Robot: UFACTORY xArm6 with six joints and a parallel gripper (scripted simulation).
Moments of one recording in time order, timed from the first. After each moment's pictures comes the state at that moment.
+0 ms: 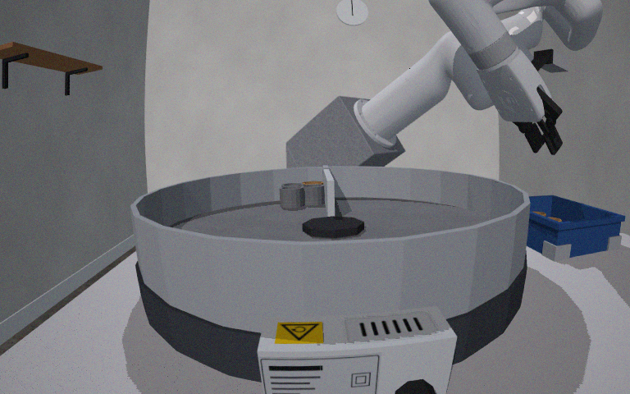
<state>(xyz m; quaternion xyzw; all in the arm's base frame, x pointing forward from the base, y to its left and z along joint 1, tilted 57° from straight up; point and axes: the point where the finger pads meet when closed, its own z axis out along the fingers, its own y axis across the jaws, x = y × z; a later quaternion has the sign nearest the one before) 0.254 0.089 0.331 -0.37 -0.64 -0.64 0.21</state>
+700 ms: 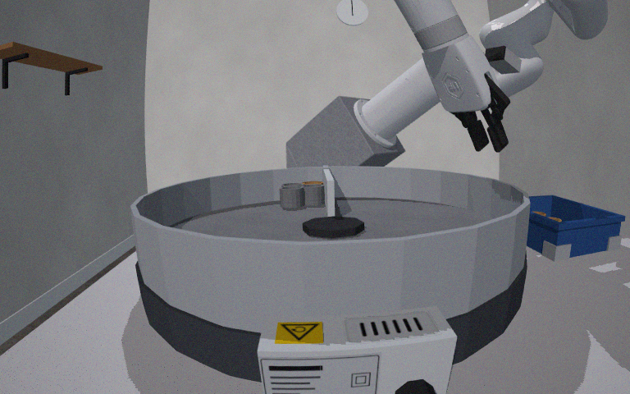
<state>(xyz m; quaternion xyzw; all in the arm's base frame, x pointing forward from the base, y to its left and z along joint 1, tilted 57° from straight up) 0.268 0.012 0.257 -0.38 -0.70 -0.60 0.12</state>
